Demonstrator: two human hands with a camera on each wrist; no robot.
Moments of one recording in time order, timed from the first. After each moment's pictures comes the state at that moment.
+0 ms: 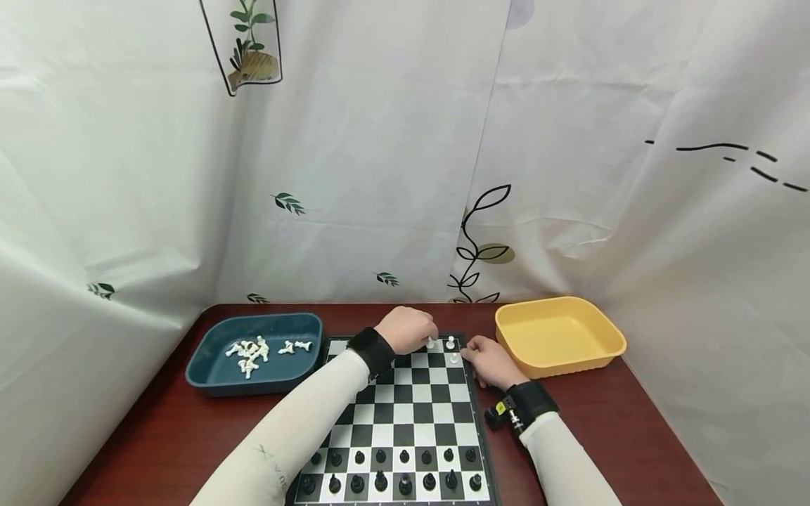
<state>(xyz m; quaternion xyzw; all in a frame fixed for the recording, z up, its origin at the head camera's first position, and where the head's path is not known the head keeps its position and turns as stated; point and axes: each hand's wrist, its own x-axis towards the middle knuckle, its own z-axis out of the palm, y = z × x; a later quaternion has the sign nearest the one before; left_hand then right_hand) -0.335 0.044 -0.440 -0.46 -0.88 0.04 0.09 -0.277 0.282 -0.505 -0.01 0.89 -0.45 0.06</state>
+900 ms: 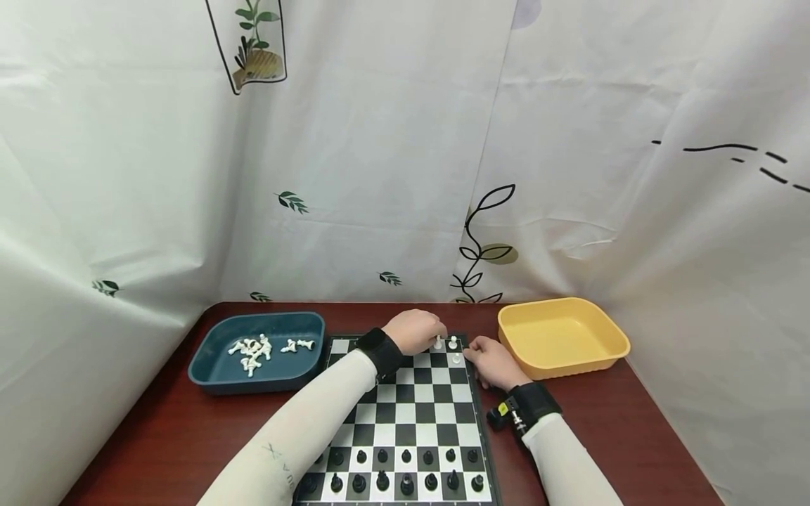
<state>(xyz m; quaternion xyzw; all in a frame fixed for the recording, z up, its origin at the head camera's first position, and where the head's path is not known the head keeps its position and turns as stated) -0.340 0.054 -0.447 -0.45 -0.89 -0.01 0.05 -0.280 0.282 -0.508 -0.02 0.90 -0.44 0.06</state>
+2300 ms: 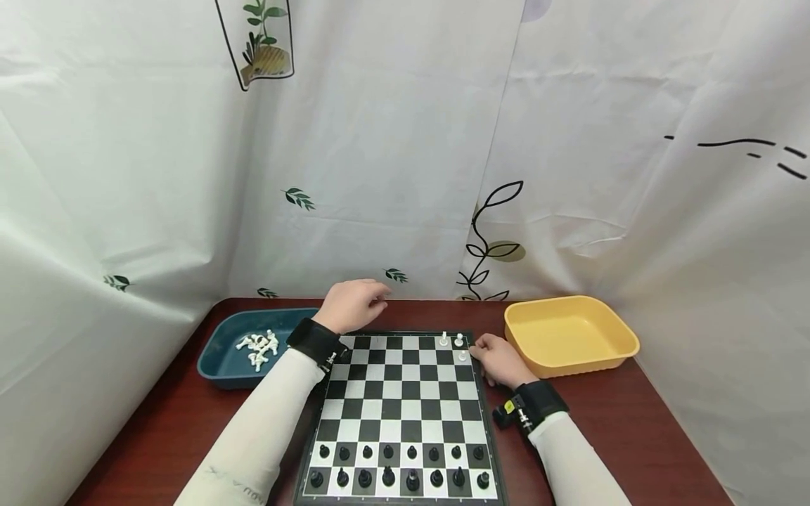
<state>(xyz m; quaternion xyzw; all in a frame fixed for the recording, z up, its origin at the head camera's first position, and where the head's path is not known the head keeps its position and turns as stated) -0.338 -0.067 -0.406 -0.33 -0.92 -0.08 0.19 -0.280 0.283 -0.508 -0.03 0.89 -0.45 0.05</state>
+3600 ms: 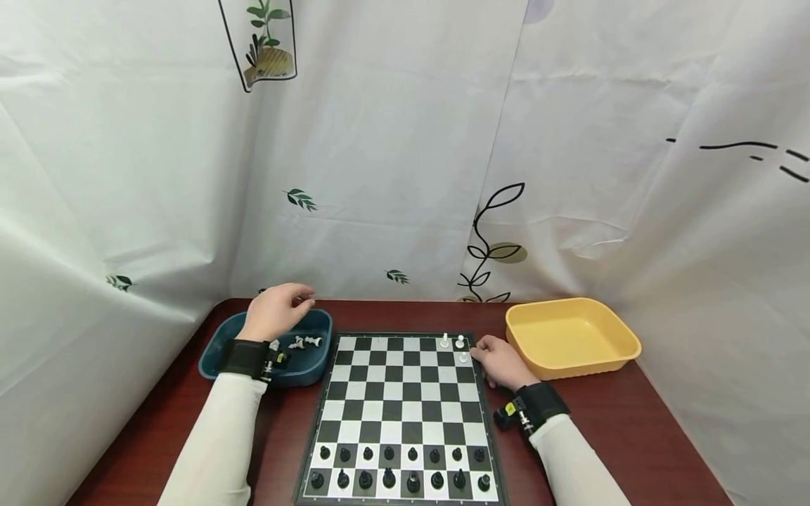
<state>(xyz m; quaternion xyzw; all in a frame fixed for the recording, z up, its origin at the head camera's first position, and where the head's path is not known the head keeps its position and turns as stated) -0.322 -0.199 -0.415 -0.17 -0.95 -0.20 0.19 -0.278 0.282 -0.507 -0.02 0.89 -0.45 0.05</state>
